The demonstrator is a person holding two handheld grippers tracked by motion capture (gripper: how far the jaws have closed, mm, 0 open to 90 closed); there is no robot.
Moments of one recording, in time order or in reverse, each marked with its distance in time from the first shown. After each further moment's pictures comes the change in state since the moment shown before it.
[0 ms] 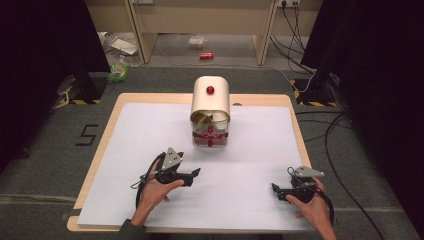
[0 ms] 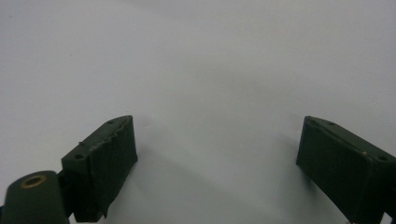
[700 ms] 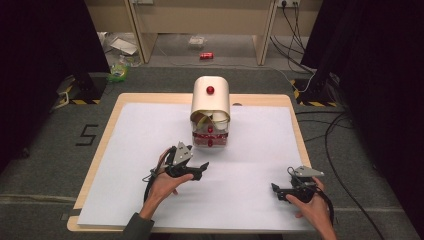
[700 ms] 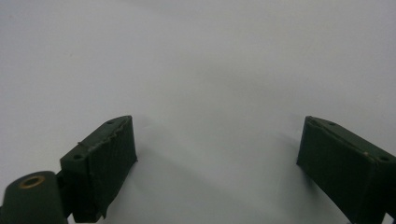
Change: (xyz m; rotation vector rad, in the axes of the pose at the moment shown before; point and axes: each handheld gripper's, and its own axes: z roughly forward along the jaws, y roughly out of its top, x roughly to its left) left arm -0.006 0.017 0.023 -0.027 0.004 0.078; right arm 0.000 0.000 0.000 0.001 0.004 0.001
